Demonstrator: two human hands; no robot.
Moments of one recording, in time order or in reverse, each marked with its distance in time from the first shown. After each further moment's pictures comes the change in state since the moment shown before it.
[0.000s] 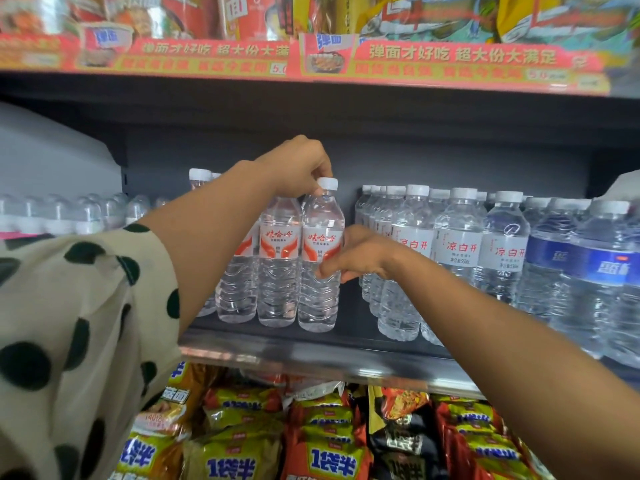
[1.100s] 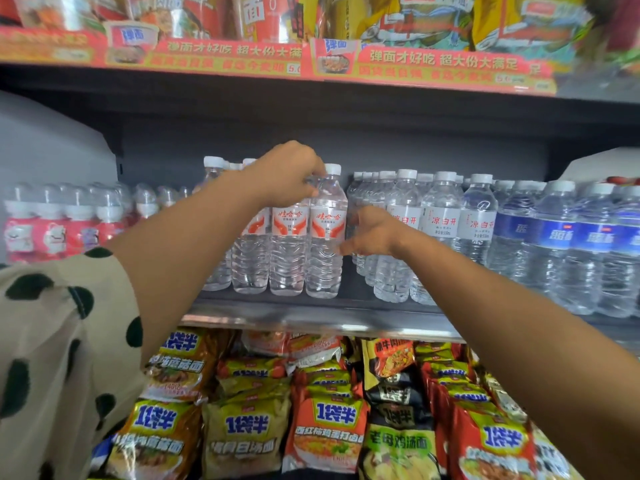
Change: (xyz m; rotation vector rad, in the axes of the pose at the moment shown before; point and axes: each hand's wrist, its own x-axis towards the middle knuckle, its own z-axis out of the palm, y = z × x) left_hand -0.073 0.014 -0.016 0.105 0.045 0.102; right_hand -0.036 -0.013 0.008 -0.308 0.222 0.083
